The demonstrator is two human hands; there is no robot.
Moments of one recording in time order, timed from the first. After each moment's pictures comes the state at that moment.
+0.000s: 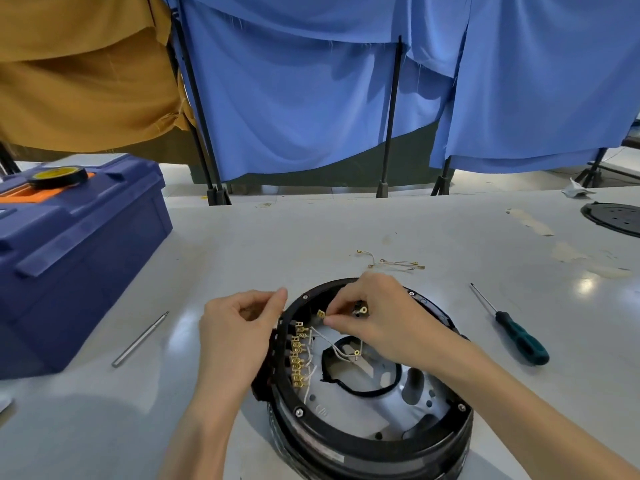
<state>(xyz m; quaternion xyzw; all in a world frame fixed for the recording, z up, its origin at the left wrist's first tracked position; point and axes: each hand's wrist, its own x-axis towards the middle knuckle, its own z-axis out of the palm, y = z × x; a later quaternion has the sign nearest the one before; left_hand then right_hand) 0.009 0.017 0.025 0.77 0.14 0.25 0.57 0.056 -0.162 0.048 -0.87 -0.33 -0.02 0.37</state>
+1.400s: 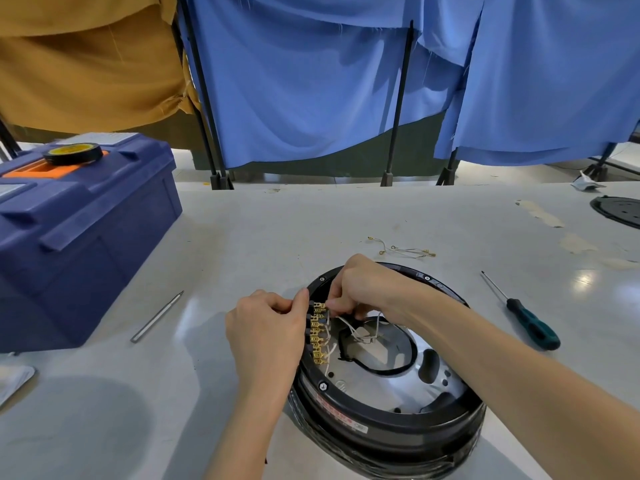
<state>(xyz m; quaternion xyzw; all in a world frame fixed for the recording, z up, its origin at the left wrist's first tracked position) 0.004 0.003 0.007 0.81 0.22 0.30 0.45 0.081 -0.114 0.051 -0.87 -0.10 0.25 0.42</state>
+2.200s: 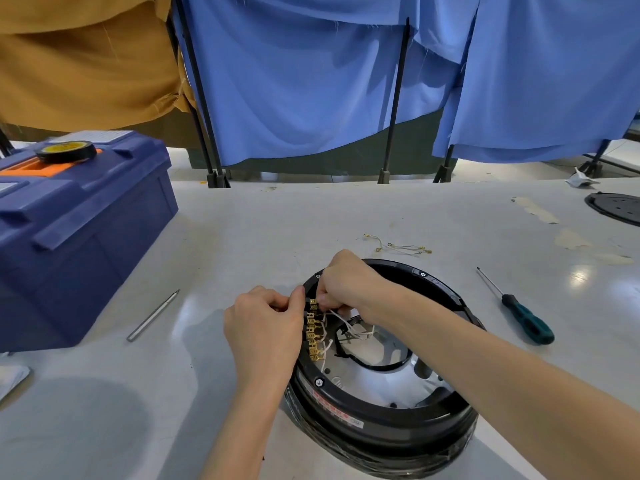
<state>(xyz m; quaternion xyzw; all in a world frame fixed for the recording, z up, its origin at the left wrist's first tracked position) 0.005 0.002 0.007 0.82 0.22 0.31 0.43 0.075 -0.094 0.049 -0.89 -0.07 0.20 0.40</state>
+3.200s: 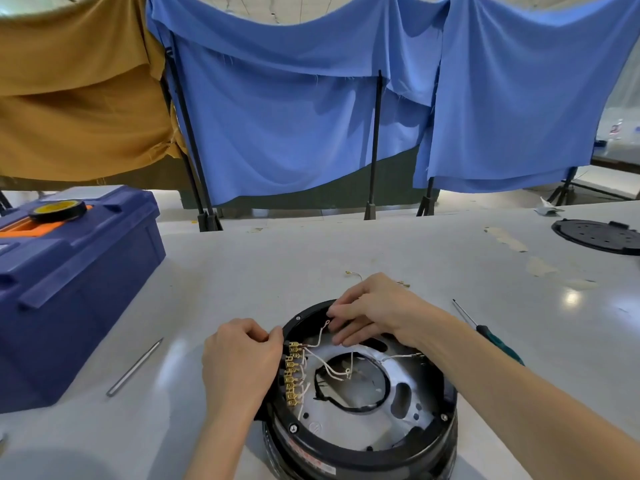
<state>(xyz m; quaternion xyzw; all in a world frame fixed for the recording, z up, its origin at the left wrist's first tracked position) 0.018 0.010 0.015 0.85 0.21 0.27 0.39 0.086 -0.169 0.061 -0.78 -0.06 0.23 0.58</state>
